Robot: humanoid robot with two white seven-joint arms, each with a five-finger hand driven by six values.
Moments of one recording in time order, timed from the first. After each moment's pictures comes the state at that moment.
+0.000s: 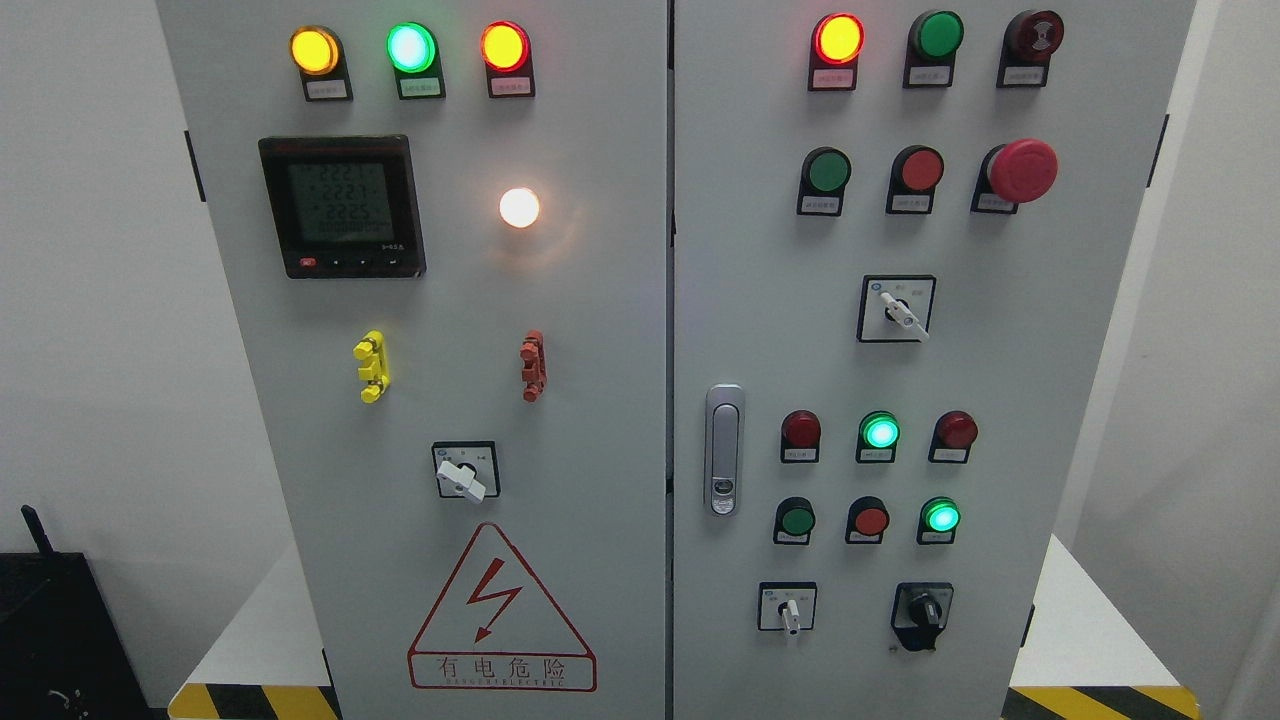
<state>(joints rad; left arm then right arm) 0.04 -0.10 -0.08 -0.07 0.20 -0.02 -0.04 0.07 -0.06 -0.07 -0.06 0.00 0.01 0.22</state>
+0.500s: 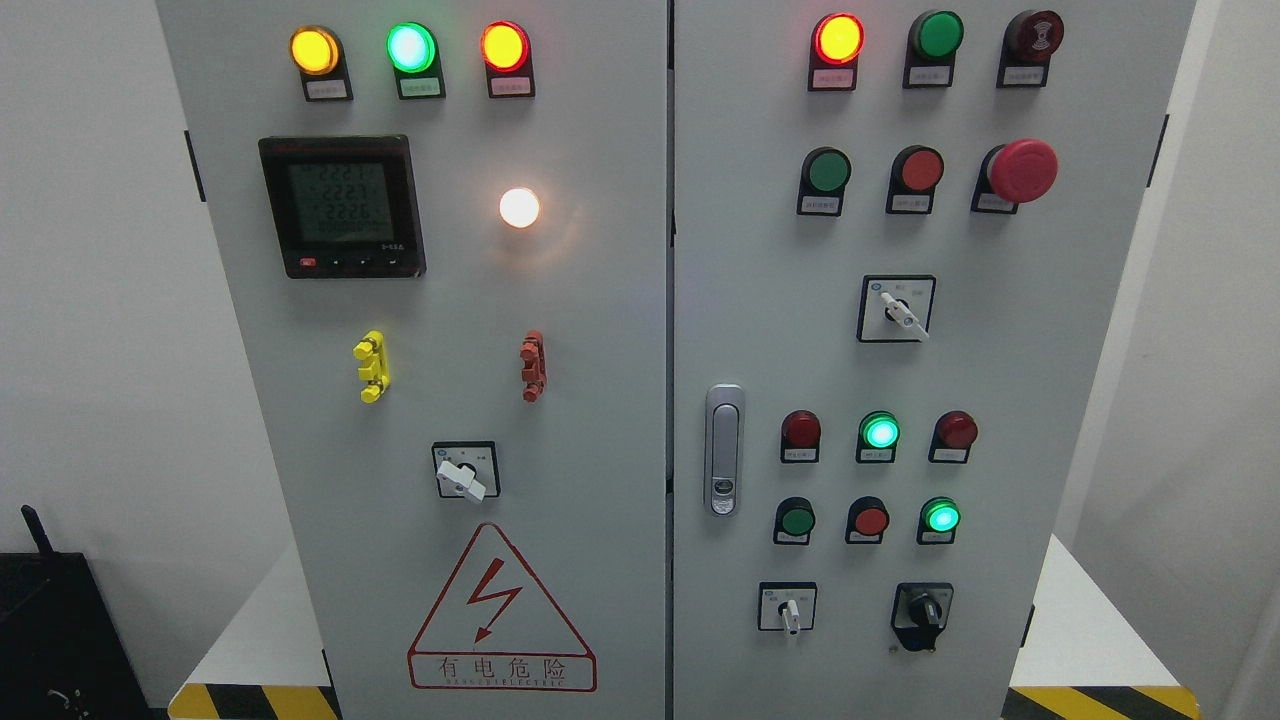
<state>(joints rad) 0.04 -0.10 -0.08 -0.07 0.20 -0.02 -0.04 0.08 -0.06 -0.03 -0.07 0.00 0.01 0.22</state>
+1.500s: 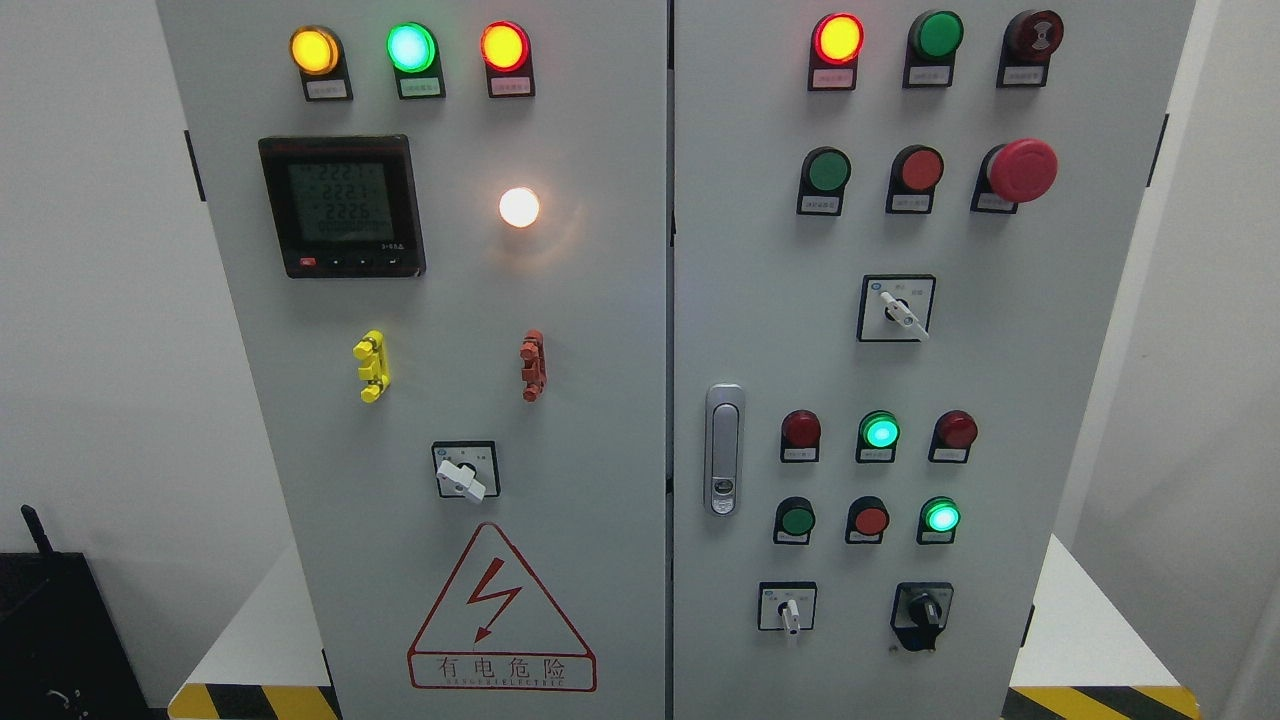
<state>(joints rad) 0.04 -0.10 -0.08 -0.07 0.20 -0.02 -0.04 0.27 0.01 0.00 -0.87 0.05 -0.04 0.36</state>
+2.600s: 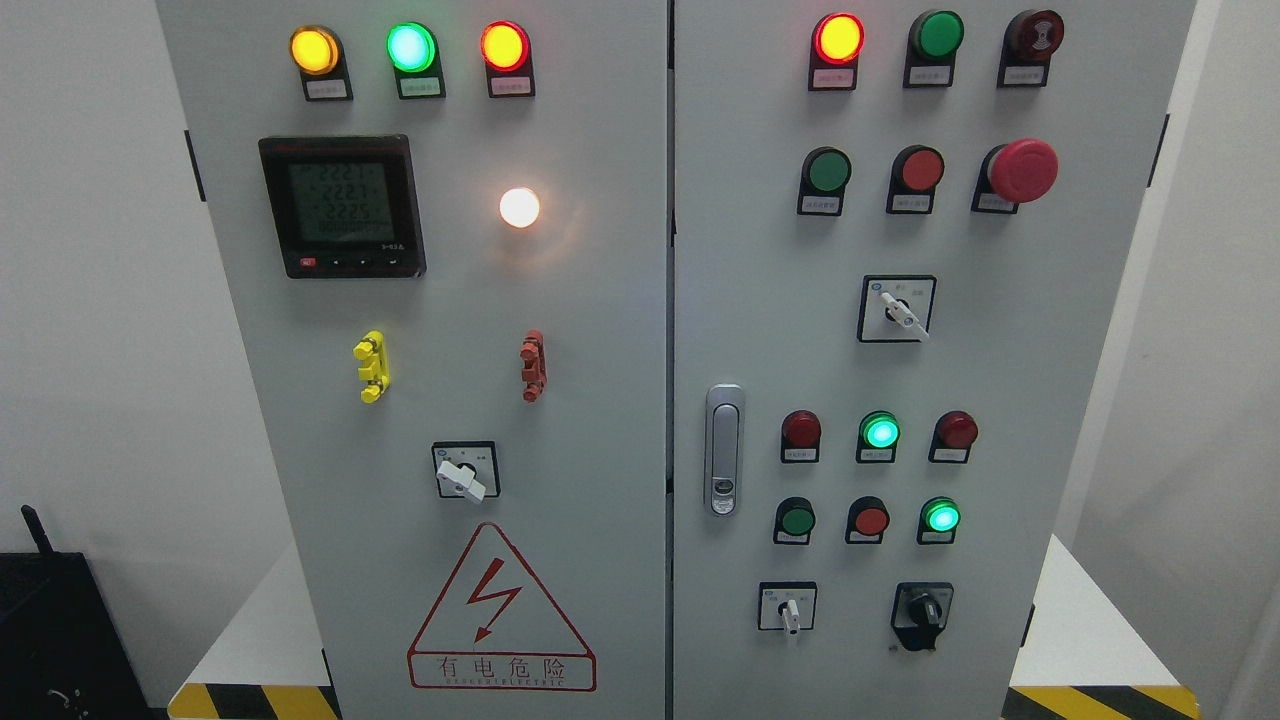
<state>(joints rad) 0.04 -0.10 -0.08 -0.07 0.20 -0.02 -0.04 0.21 0.00 -0.16 -1.69 0.73 -0.06 0.23</state>
